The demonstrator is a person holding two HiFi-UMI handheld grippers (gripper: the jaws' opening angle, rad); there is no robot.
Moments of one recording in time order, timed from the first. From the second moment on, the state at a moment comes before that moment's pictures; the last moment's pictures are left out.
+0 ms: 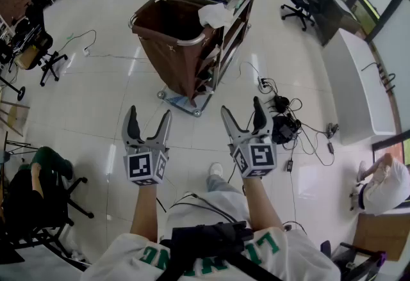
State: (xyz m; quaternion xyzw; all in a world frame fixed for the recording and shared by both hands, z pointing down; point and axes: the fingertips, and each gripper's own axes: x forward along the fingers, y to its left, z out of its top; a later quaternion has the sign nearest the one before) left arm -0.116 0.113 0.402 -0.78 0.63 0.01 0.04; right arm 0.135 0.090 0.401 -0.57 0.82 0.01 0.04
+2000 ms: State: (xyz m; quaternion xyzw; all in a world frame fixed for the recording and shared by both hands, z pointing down) left arm -0.103 -0.209 0.389 -0.80 0.60 0.04 0.03; right arm 0.107 -0.364 0.465 -0.47 0.87 -0.09 -0.11
